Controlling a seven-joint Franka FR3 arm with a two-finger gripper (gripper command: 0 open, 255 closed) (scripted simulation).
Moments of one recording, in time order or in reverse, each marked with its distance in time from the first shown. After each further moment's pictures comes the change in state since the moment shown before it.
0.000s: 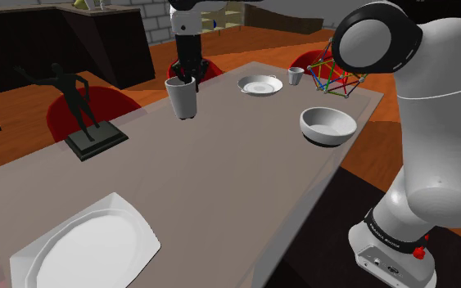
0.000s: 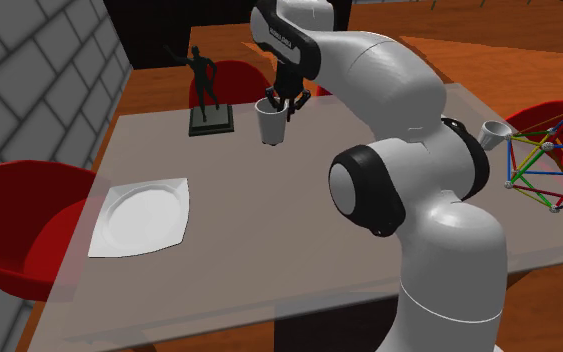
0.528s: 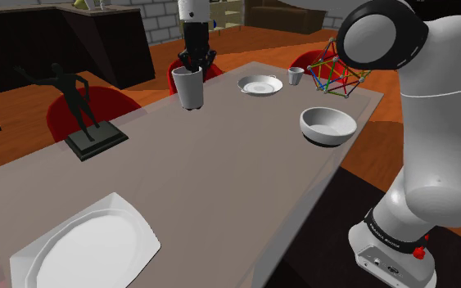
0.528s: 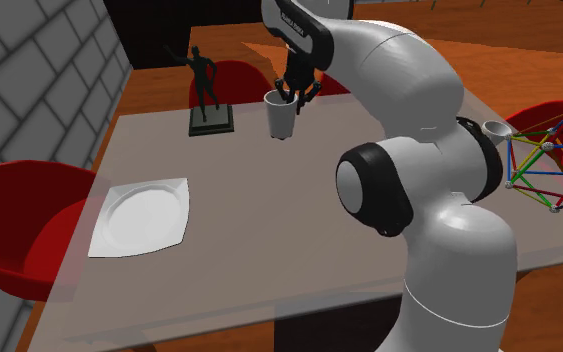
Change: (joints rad) arm -0.033 -0.029 -0.008 0.032 0.004 -0.065 -0.033
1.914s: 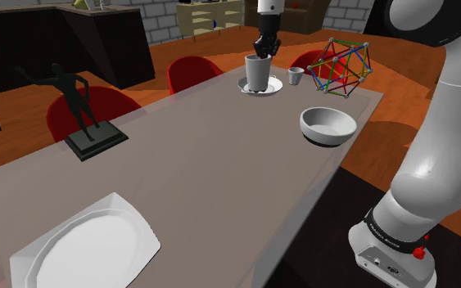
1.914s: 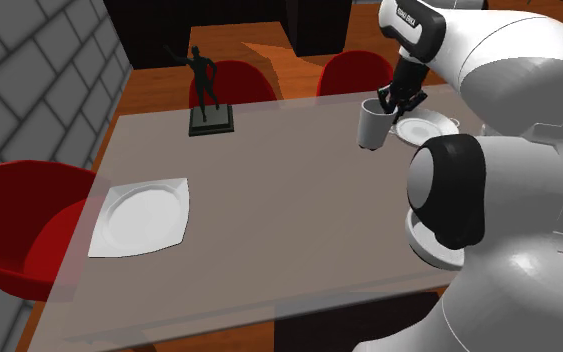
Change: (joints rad) arm -0.300 -0.256 -0.152 -0.364 0.014 0.067 -0.447
